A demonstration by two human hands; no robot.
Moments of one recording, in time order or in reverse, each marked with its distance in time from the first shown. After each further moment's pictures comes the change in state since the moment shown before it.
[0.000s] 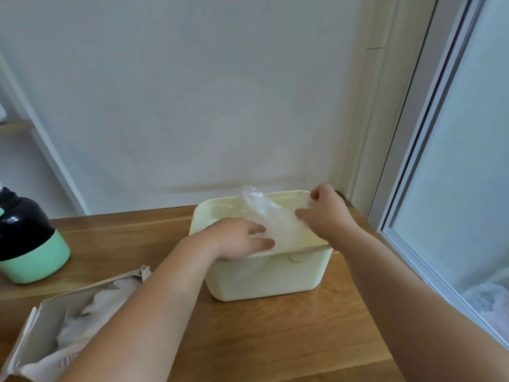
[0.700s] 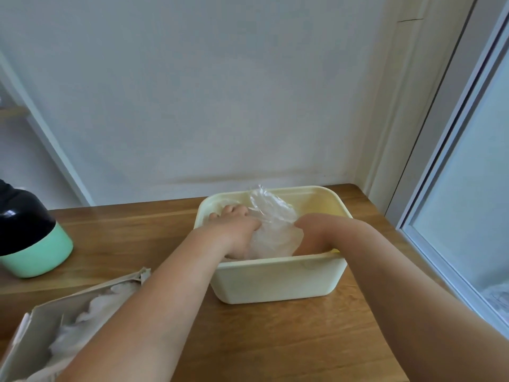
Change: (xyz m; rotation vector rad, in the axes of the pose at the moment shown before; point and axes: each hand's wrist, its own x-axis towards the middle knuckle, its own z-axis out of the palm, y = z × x) left_hand 0.036 -0.018 0.002 0.390 -0.054 -0.056; right_hand 0.027 0.002 0.028 -0.784 -0.654 -0.042
